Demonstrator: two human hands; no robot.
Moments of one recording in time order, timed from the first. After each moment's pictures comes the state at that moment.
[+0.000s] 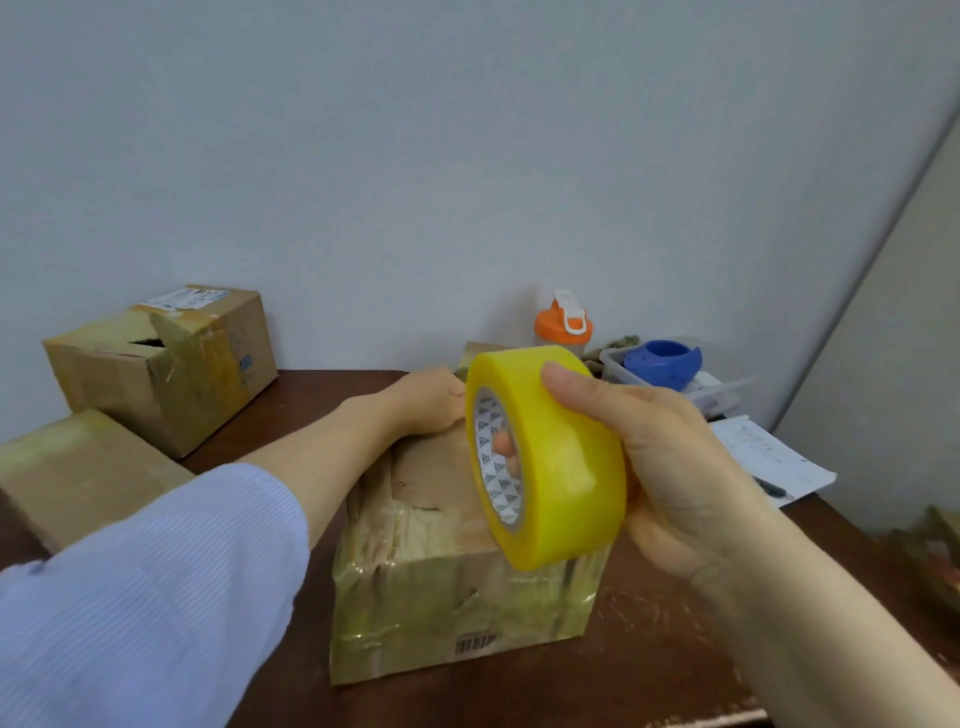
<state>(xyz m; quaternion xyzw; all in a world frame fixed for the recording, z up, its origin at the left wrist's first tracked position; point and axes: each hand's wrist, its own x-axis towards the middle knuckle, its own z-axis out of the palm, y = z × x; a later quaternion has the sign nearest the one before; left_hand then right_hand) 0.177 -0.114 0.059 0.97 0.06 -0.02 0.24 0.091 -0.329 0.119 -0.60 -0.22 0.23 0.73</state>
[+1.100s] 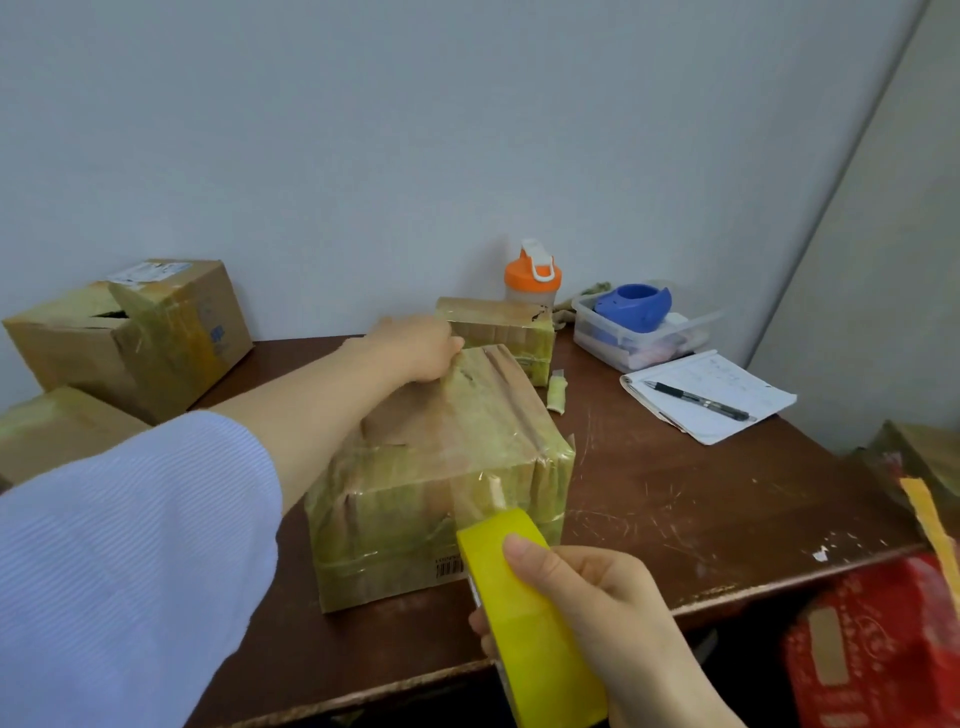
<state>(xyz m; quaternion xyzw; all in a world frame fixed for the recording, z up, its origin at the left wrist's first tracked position) 0.173 -0.148 0.066 0.99 0.07 0.04 0.11 0.026 -0.373 0.005 -0.67 -0.10 0.28 0.68</state>
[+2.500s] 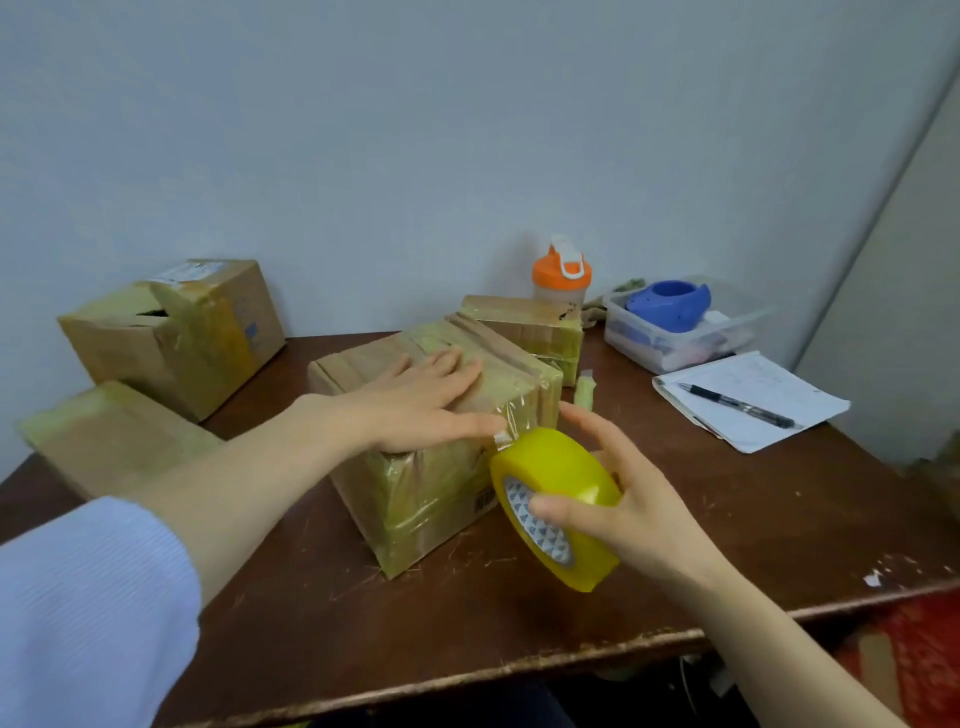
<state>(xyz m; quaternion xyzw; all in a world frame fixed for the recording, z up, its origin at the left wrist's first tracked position) 0.109 -0.143 0.052 0.99 -0.02 -0.10 0.07 0.117 -0.381 -0.002 -0.78 -0.27 0.11 0.55</state>
